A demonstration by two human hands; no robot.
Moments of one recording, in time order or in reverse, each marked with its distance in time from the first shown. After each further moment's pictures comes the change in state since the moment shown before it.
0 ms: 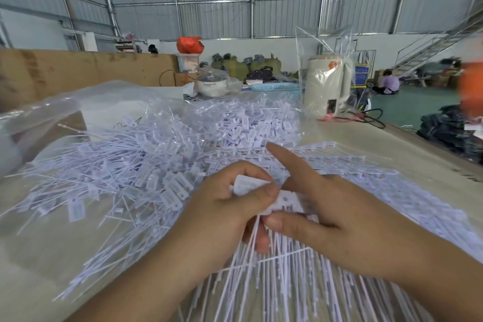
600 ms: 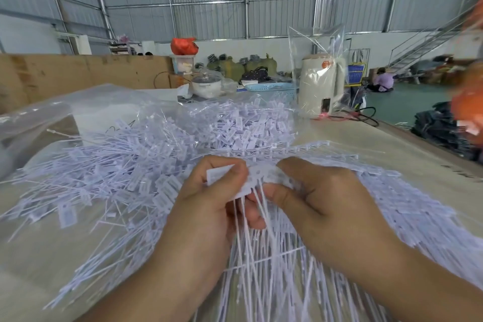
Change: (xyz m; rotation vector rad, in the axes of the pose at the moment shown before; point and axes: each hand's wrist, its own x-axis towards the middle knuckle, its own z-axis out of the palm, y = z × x) left_hand -0.001 -0.002 0.016 -0.437 0.240 0.013; right_hand 0.002 -0.014 0.011 -0.033 0.408 0.149
